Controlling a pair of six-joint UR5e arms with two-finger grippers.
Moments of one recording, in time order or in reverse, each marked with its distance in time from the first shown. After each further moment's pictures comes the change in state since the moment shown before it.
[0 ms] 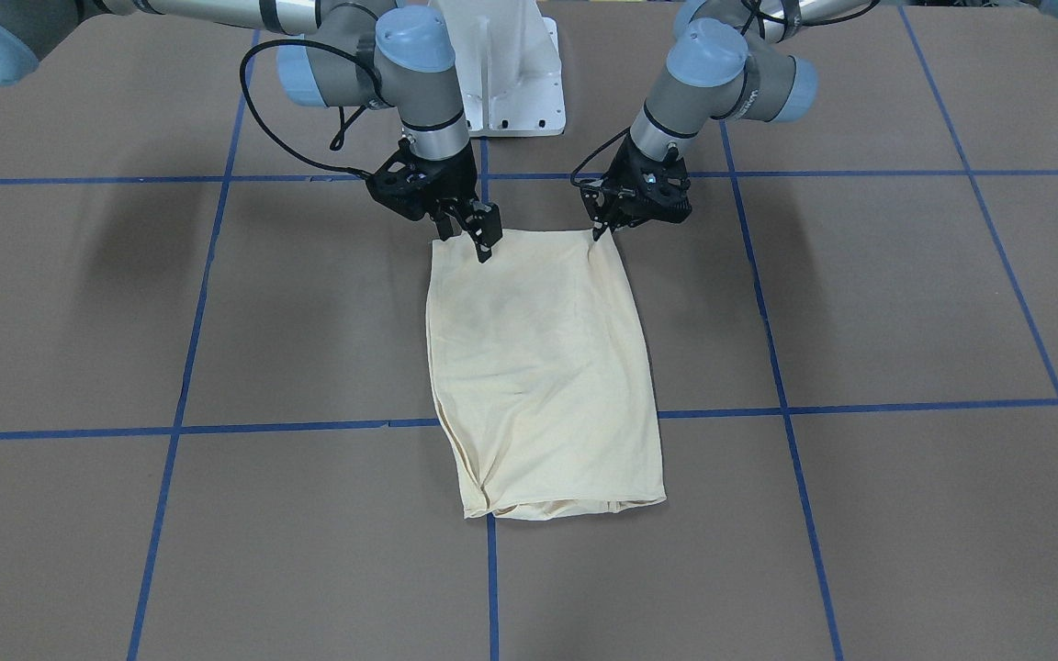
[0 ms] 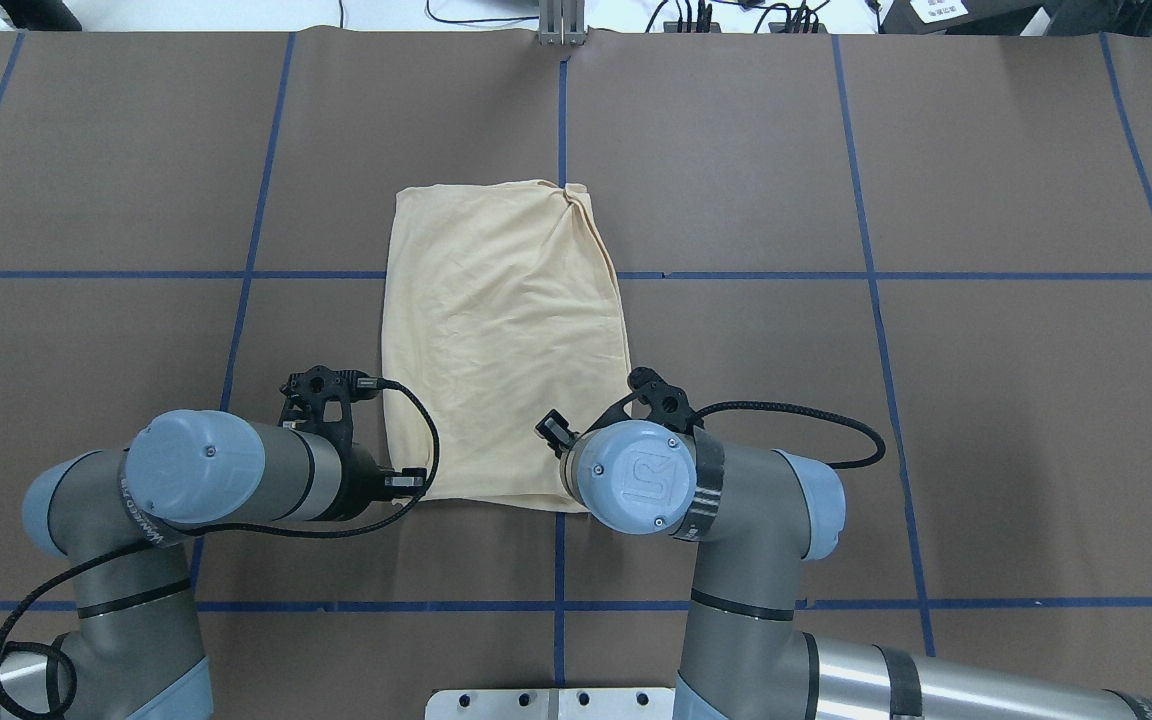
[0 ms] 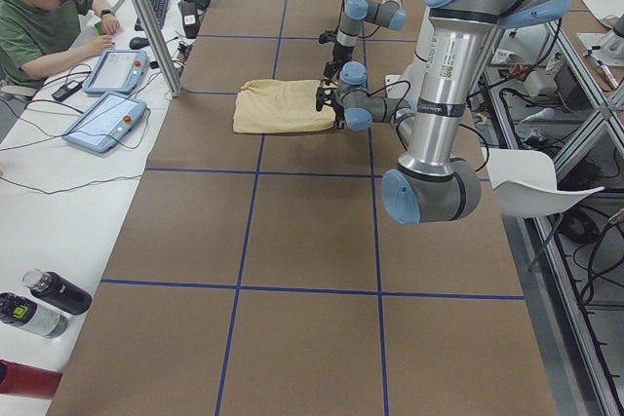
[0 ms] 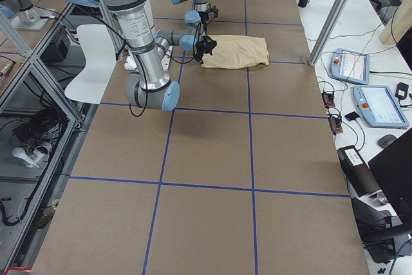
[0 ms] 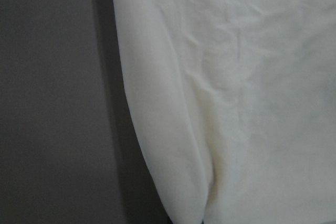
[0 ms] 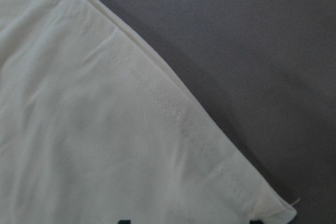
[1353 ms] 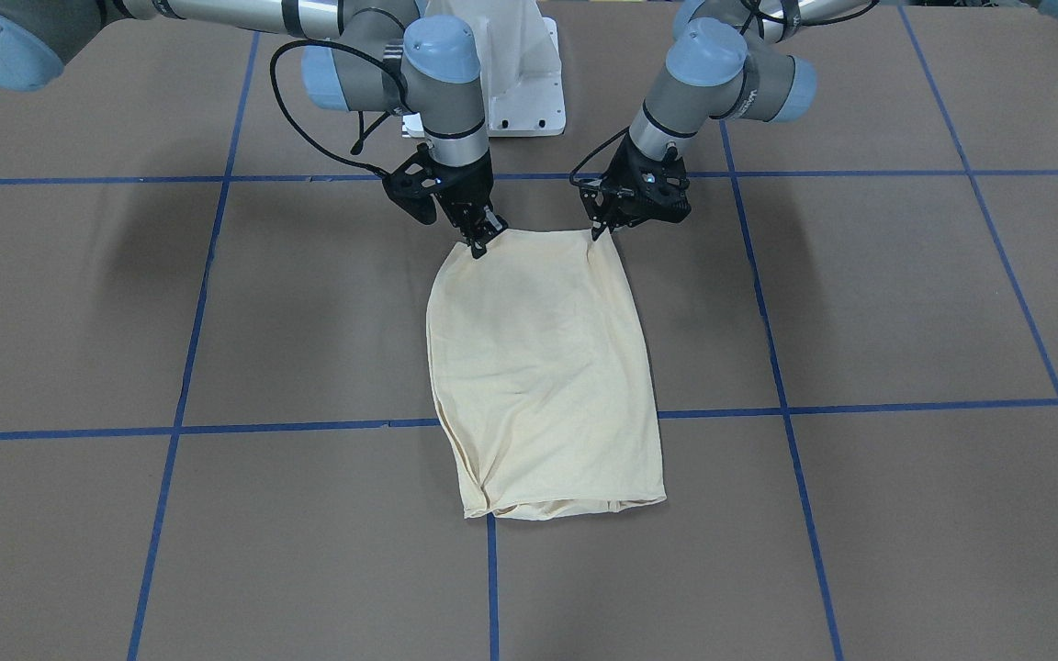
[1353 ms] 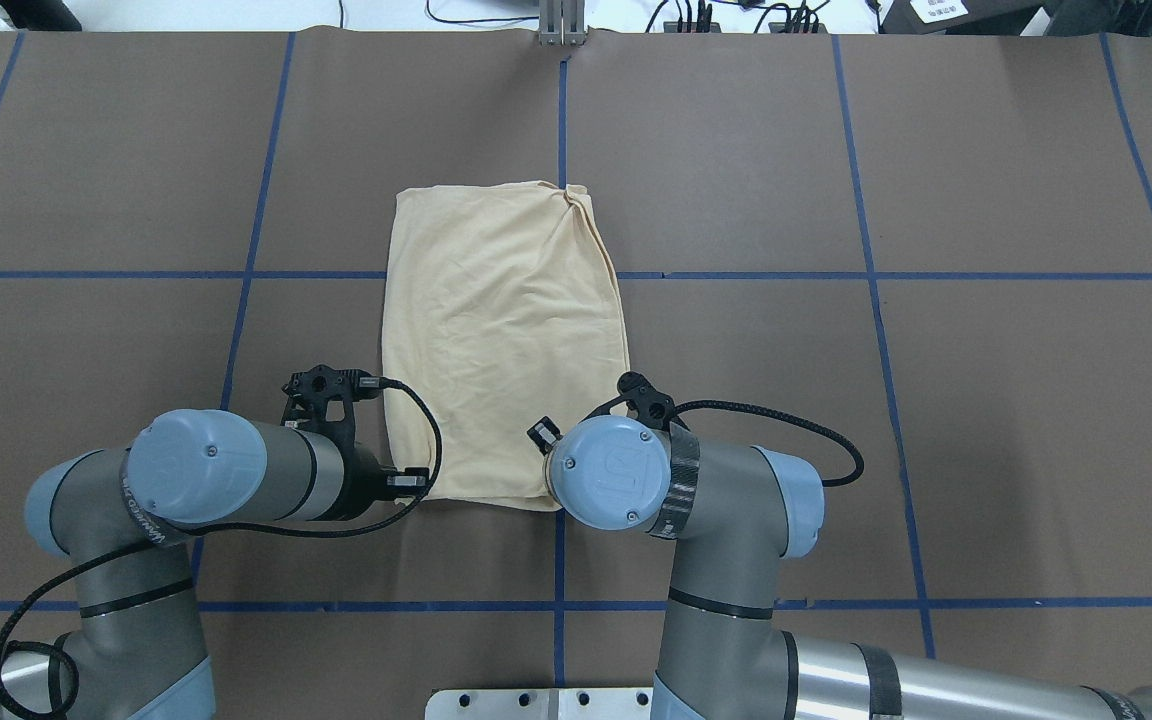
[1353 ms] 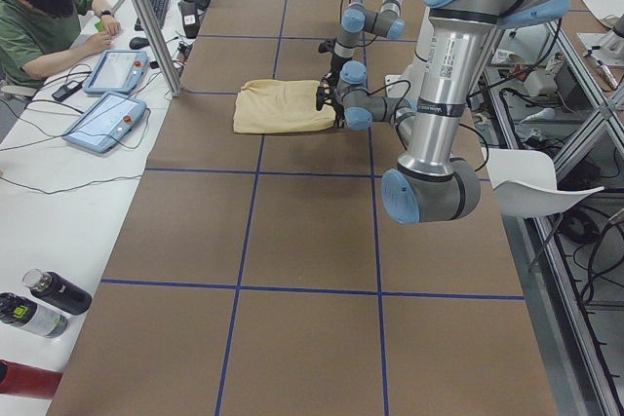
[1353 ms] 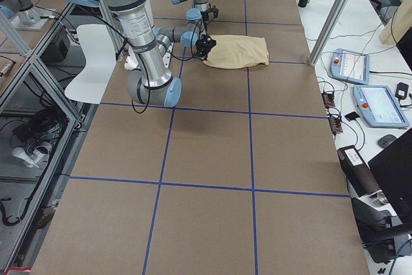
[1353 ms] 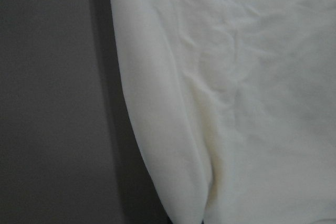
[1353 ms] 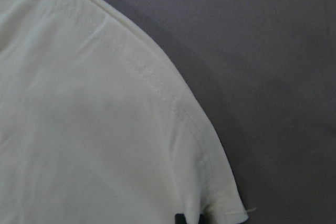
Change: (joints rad) left arm 0.000 -0.005 -0.003 0.000 -0.001 0.000; right arm 0.001 0.031 0.014 -0.049 0.036 0.074
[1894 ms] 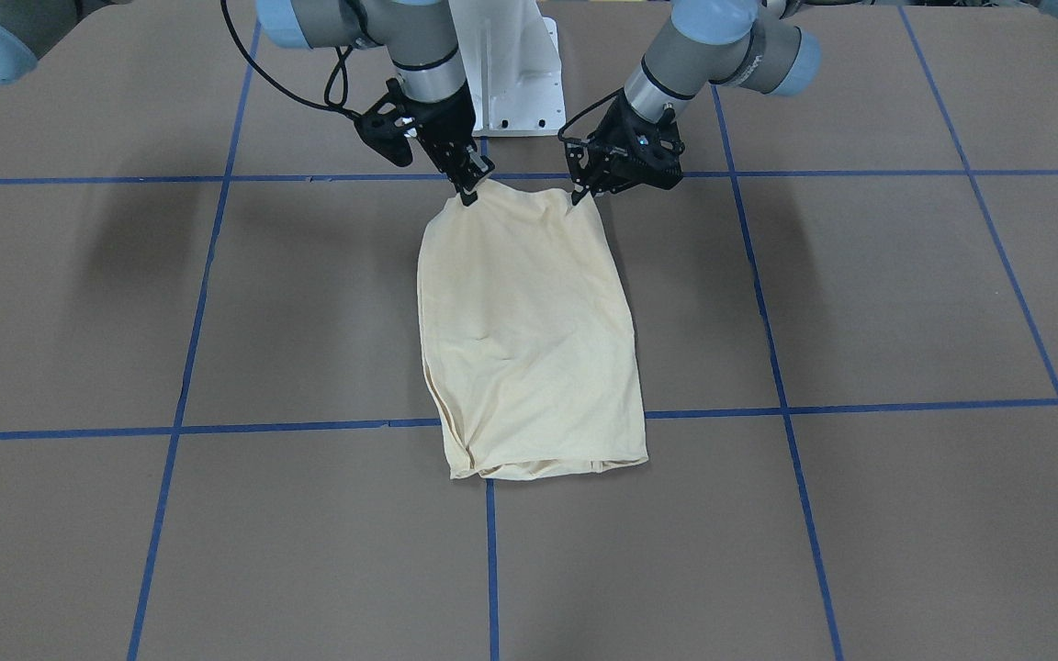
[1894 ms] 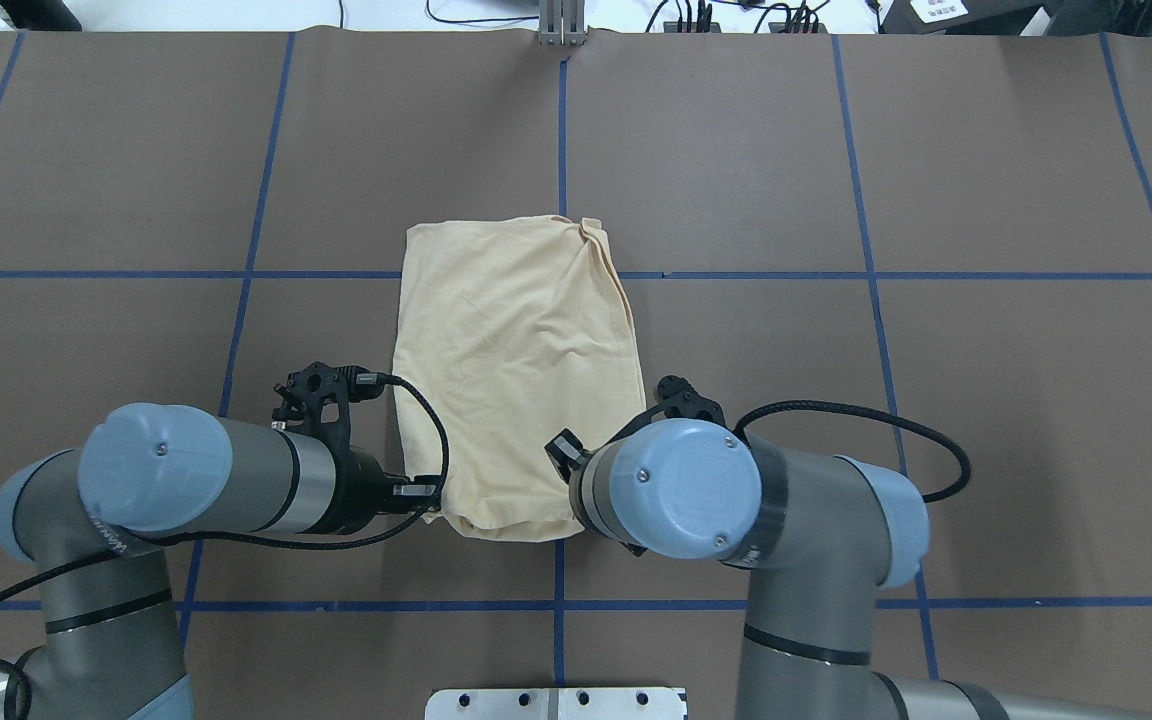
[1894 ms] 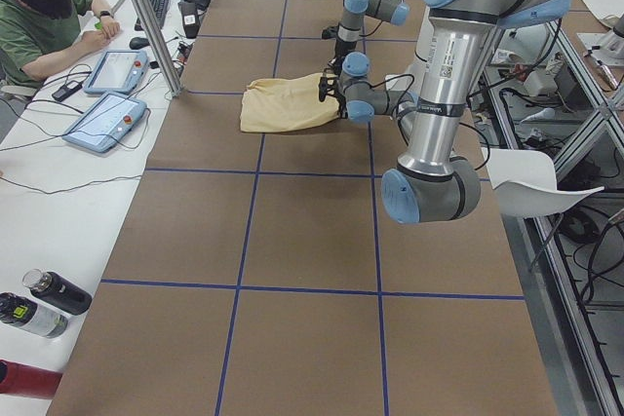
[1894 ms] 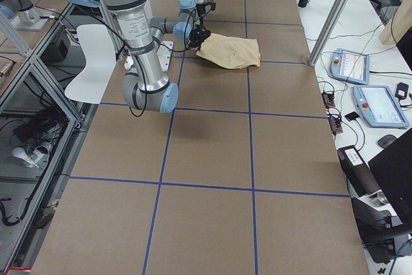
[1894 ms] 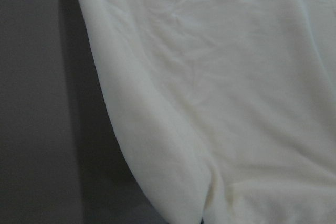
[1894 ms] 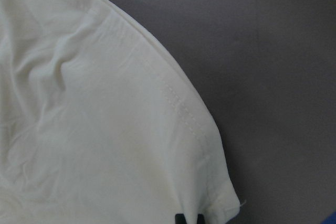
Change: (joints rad) left arm 0.007 0.012 -0.163 0.014 -0.073 -0.067; right arm -0.027 -0.102 0.320 -0.150 0.044 0.010
